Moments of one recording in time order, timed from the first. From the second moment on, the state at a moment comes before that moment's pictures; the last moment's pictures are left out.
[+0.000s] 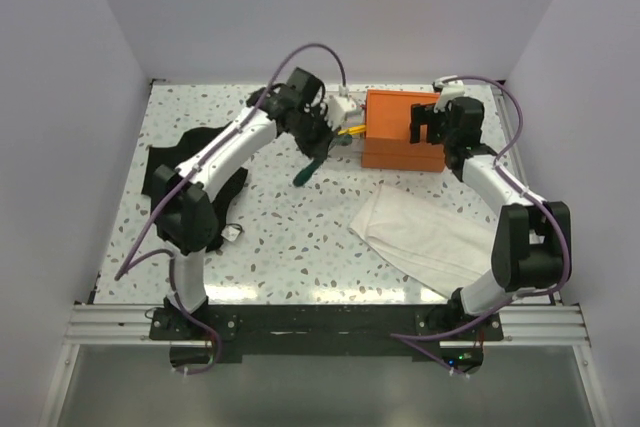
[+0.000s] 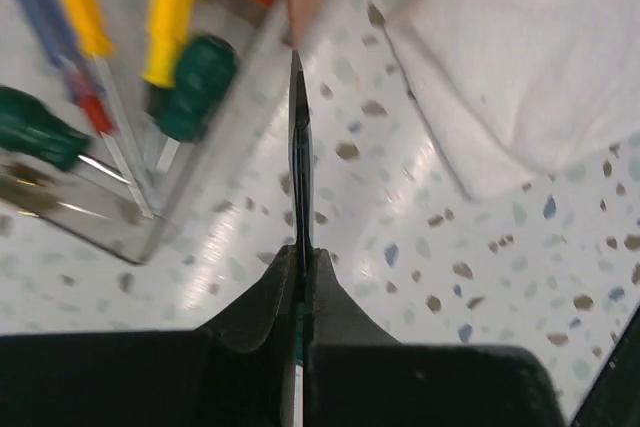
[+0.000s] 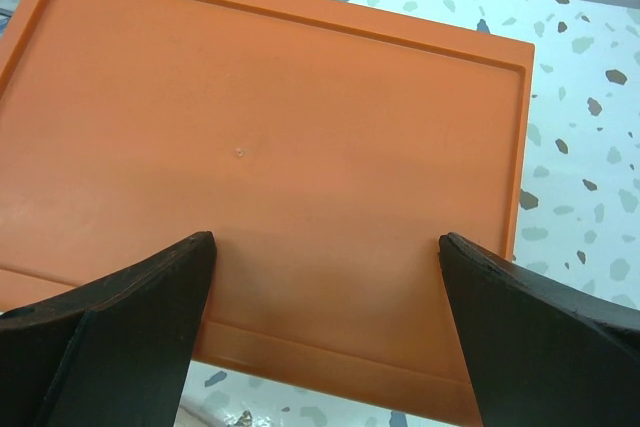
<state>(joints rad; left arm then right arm) -0.58 1.95 1.88 -0.94 0.37 0.38 0.07 1.57 1.04 0.10 -0.04 -0.07</state>
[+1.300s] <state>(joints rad) -0.52 2.20 2.24 -0.61 0.17 0.32 0.07 1.51 0.98 0.10 -0.04 -0.08</state>
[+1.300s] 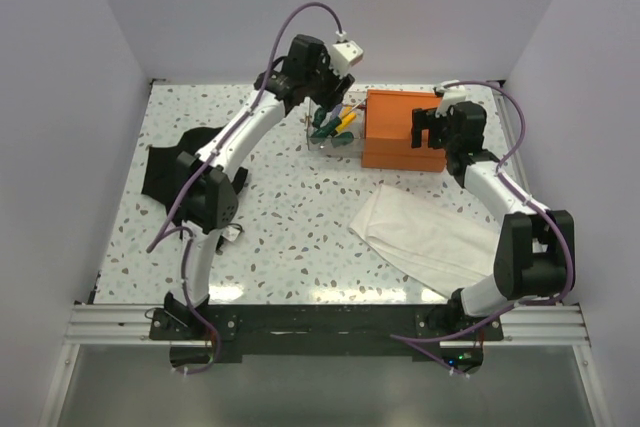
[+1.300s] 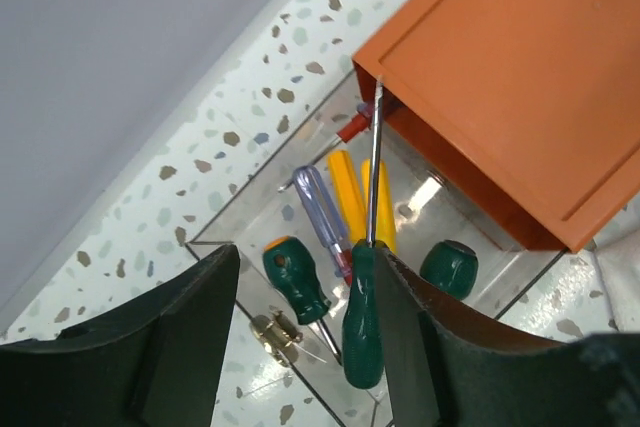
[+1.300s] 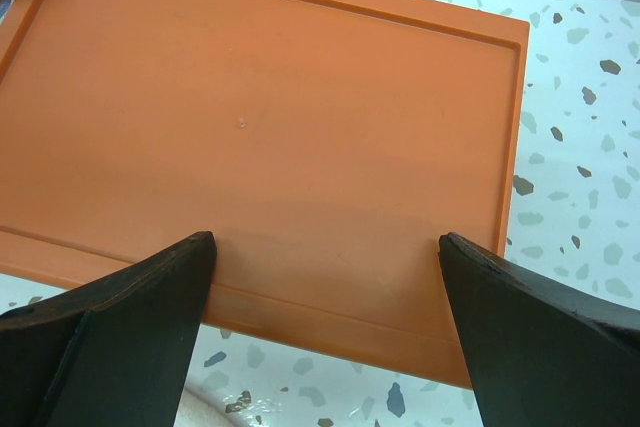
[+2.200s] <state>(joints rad) -0.23 2.01 1.80 -0.34 0.33 0.19 0.07 1.50 0.95 0.14 -0.04 -0.08</state>
